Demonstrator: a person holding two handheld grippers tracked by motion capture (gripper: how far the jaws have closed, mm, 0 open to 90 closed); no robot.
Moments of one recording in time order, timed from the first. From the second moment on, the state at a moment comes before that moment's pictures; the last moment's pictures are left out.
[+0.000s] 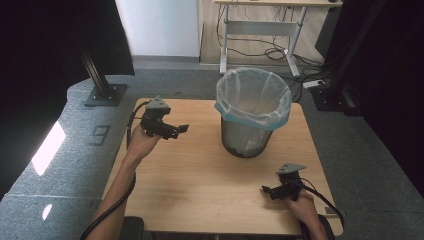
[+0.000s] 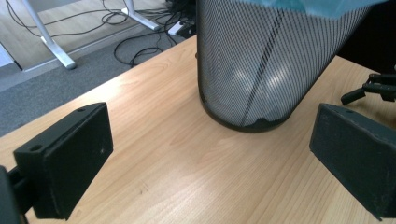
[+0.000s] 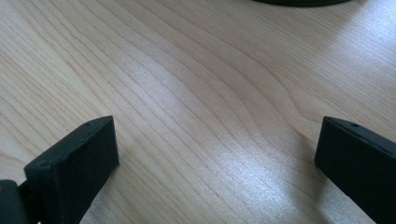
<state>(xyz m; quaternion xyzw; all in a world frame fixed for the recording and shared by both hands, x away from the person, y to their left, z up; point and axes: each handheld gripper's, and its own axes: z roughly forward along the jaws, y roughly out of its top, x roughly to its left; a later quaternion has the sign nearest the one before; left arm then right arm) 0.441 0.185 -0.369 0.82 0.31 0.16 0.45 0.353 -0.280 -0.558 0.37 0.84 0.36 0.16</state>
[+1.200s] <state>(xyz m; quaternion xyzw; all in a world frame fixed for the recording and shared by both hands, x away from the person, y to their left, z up) 0.413 0.189 -0.522 0.84 0.32 0.13 0.42 0.353 -0.280 -0.558 0.37 0.84 0.36 0.16</state>
